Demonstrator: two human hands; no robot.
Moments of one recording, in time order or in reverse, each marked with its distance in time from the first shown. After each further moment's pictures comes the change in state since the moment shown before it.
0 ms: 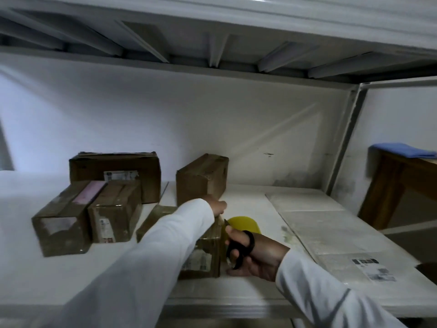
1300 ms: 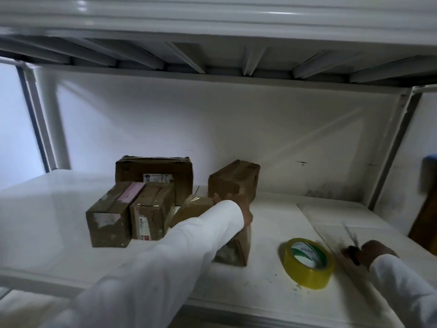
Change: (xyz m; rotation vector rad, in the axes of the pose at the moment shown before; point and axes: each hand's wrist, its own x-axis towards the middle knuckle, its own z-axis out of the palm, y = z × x) left_hand -0.048 0.006 -0.023 0.582 0.174 0.181; right_hand 0.008 -0.004 -0.185 -1.006 1.023 0.230
